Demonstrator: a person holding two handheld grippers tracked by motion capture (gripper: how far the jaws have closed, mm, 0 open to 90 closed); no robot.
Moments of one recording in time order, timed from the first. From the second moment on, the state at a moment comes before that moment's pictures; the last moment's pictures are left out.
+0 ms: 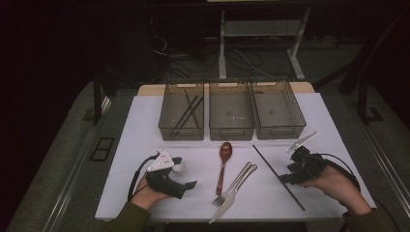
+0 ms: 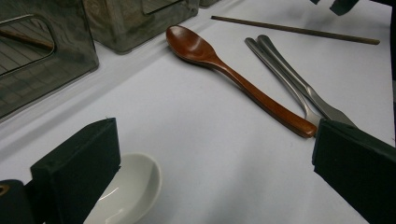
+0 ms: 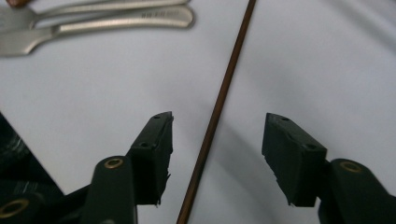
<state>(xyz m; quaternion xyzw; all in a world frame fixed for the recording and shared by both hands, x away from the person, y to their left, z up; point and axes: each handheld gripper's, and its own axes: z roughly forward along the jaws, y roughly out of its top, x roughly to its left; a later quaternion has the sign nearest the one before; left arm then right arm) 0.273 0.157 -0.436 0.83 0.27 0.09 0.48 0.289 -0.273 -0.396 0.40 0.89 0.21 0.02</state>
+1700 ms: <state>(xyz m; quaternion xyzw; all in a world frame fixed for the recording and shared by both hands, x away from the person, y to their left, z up) 0.273 0.156 -0.437 0.83 0.27 0.09 0.48 0.286 -0.262 -0.418 0.38 0.92 0.08 0.01</state>
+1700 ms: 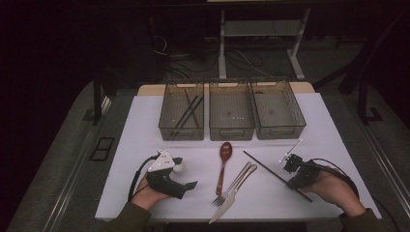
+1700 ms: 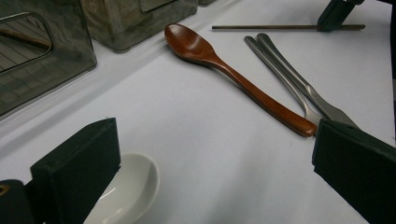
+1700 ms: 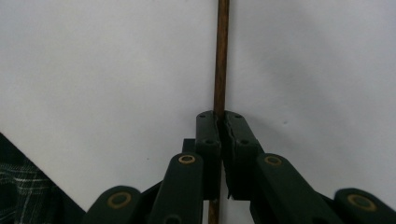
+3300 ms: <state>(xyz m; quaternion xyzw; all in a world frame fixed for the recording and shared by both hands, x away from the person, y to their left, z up) 0.274 0.156 -0.438 0.83 0.27 0.08 0.48 0.325 -0.289 -0.394 0.39 0.79 0.47 0.06</state>
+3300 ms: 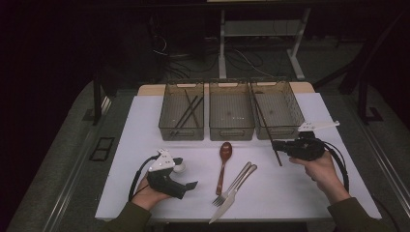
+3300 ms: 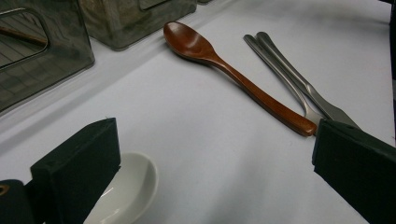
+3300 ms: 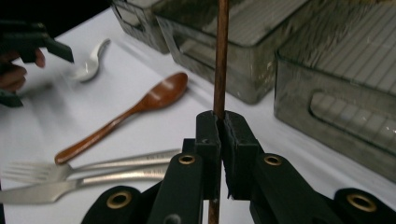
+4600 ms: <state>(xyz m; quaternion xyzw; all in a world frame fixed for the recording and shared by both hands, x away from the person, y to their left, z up) 0.273 0.156 -0.437 0.83 0.27 0.08 0.48 0.401 -0.165 -0.344 0.33 0.76 0.55 0.08</state>
